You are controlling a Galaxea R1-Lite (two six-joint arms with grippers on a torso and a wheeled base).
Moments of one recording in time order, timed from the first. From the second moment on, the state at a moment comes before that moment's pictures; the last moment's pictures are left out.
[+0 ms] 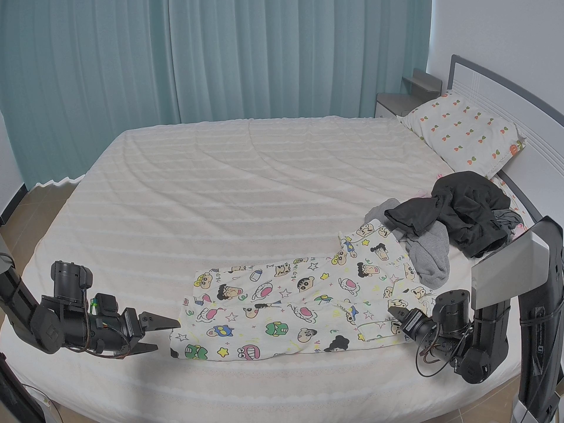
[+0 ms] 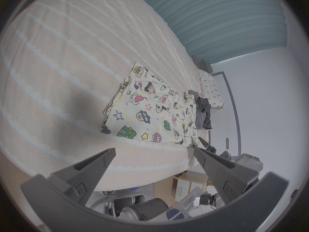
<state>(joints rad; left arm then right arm) 0.04 1.83 -0.31 -0.61 -0.68 -0.57 0.37 2.41 -0.26 -1.55 -0.19 0.95</state>
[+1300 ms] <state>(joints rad) 0.04 1.85 -0.29 -0.64 -0.68 -0.57 0.41 2.37 -0.13 -1.55 -0.20 0.94</state>
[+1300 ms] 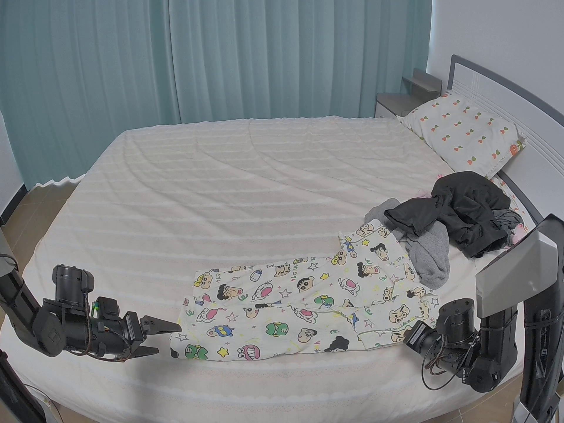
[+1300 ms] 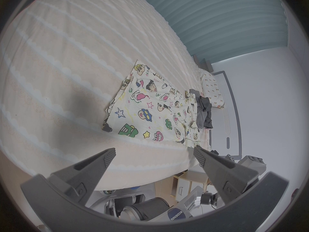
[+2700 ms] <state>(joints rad) -0.42 1.92 -0.30 -0.77 -0.10 -1.03 0.40 2.38 -0.10 -1.55 -0.20 0.92</state>
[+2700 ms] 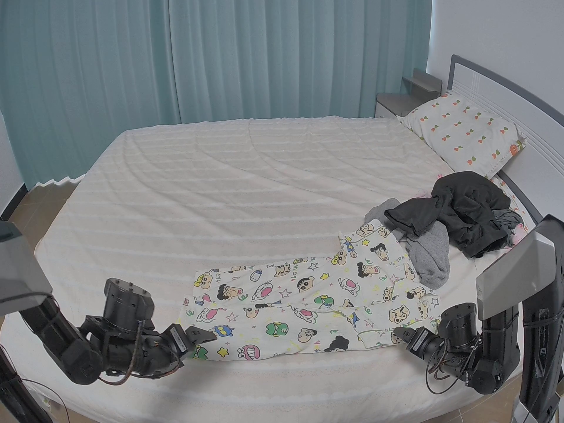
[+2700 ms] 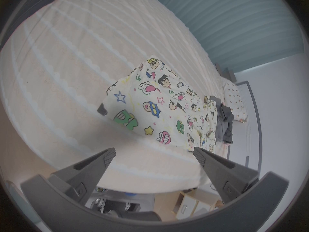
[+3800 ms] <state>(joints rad) -0.47 2.36 -0.31 -1.23 0.21 -0.95 0.43 2.39 -0.10 -1.55 -0.20 0.93</state>
